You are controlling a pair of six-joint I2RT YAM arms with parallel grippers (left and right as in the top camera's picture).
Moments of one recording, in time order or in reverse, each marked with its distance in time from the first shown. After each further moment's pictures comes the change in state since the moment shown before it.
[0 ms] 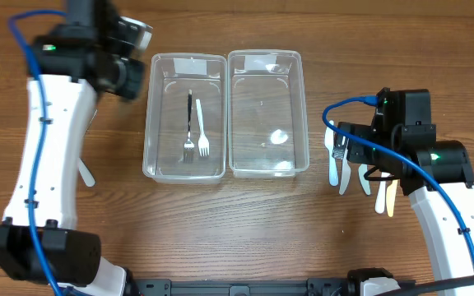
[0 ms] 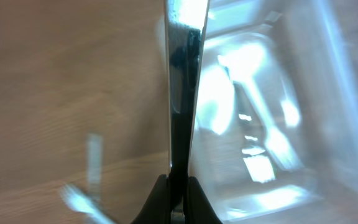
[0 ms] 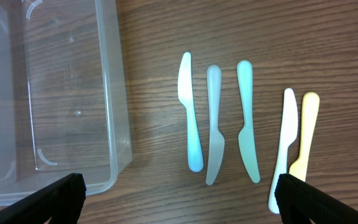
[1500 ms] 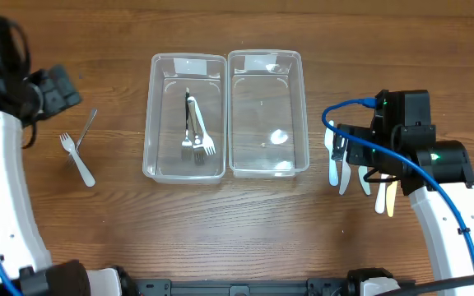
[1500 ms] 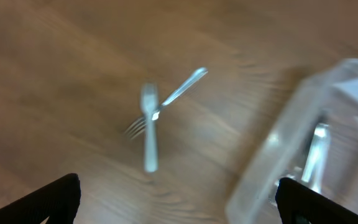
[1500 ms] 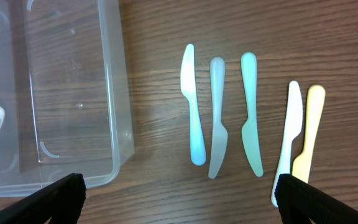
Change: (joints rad) left arm 0.364 -0.169 -0.063 -0.122 -0.143 -0.474; right arm 0.000 0.000 0.000 -0.023 -0.015 0.000
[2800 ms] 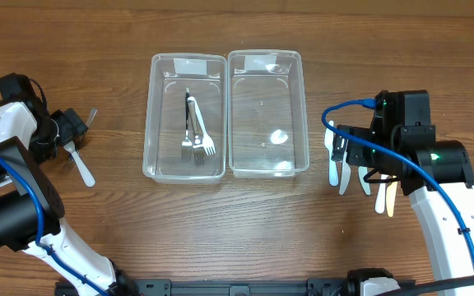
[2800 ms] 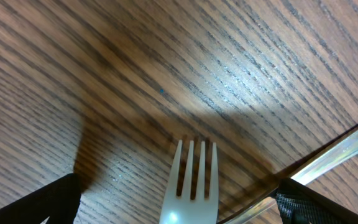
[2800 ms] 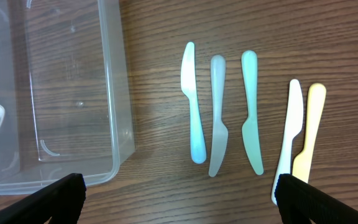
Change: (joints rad) left arm 0.176 0.476 -0.394 0.612 0.099 0.045; right arm 0.000 0.000 0.000 -0.003 -0.002 0.000
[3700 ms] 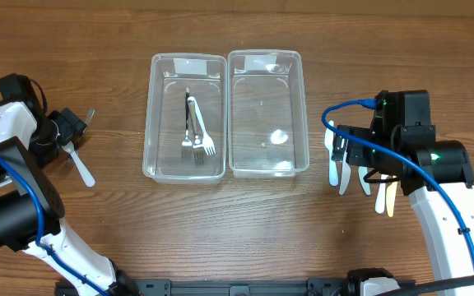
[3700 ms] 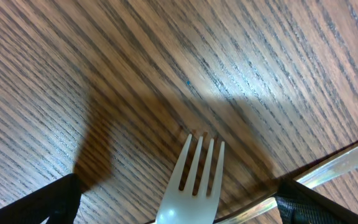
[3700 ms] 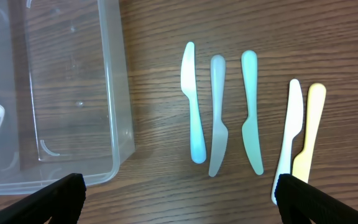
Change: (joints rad) left arm 0.000 0.000 0.002 -0.016 -0.015 -0.161; right arm 0.000 0.000 0.000 0.000 0.000 0.000
